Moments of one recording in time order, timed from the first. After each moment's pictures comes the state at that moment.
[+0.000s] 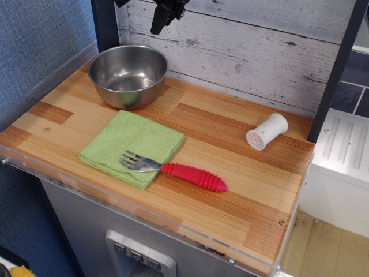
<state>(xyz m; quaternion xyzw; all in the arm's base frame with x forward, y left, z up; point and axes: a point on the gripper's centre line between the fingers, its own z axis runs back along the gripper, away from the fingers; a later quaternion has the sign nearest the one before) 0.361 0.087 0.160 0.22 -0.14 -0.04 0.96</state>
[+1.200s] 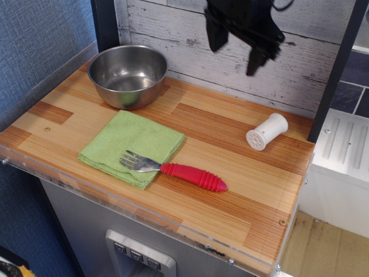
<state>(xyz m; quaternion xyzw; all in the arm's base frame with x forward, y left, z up) 0.388 -0.042 0.114 0.07 -0.17 -0.13 0.97</state>
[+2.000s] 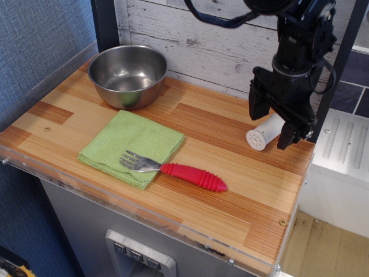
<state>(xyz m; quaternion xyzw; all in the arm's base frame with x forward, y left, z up) 0.372 -0.102 0.037 0.05 -0.10 -0.28 0.95</state>
